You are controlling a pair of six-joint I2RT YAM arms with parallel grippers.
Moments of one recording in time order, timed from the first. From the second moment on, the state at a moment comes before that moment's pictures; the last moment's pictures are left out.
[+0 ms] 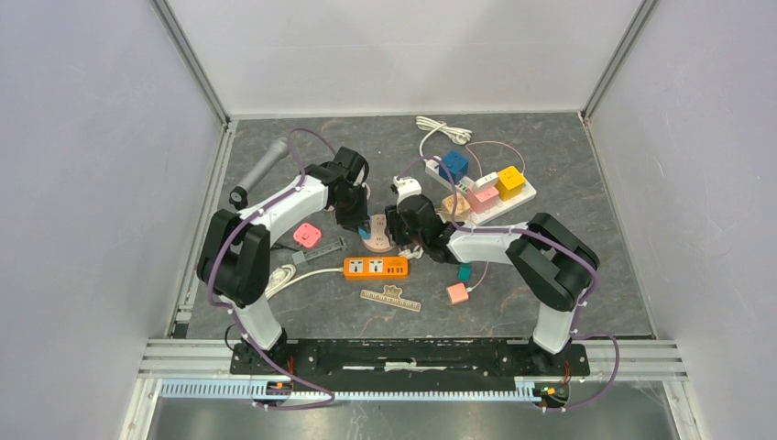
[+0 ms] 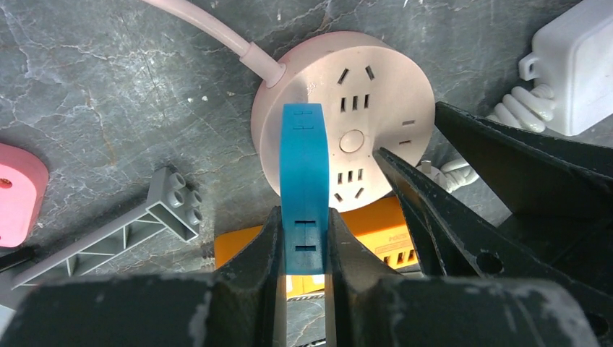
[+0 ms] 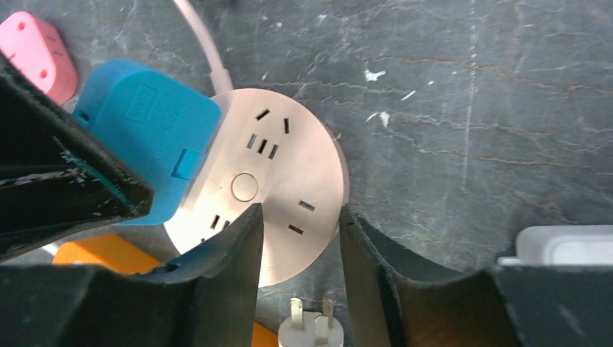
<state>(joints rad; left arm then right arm) -0.48 1.74 1.28 -0.72 0.14 -0.50 0.84 1.83 0.95 0.25 0.21 0.39</state>
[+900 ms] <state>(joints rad) -0.47 1.74 1.27 -0.73 0.13 -0.50 0.79 1.89 1.03 0.14 0.02 0.38</state>
